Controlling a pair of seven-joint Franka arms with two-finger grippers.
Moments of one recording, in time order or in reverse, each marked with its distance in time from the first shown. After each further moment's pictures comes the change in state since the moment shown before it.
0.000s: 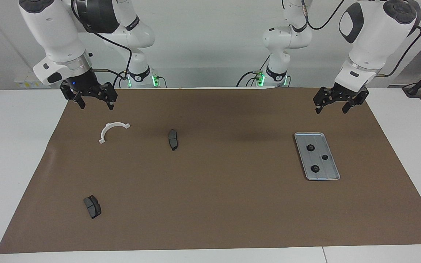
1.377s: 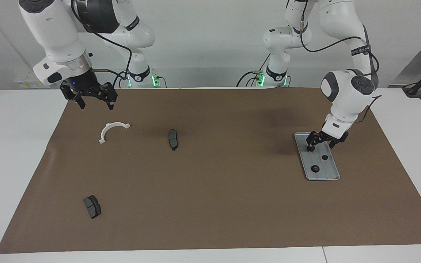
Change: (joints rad) left arm 0.096 0.126 0.007 -0.487 0.003 0.665 0.018; right arm 0.000 0.000 0.000 0.000 0.000 0.000 0.000
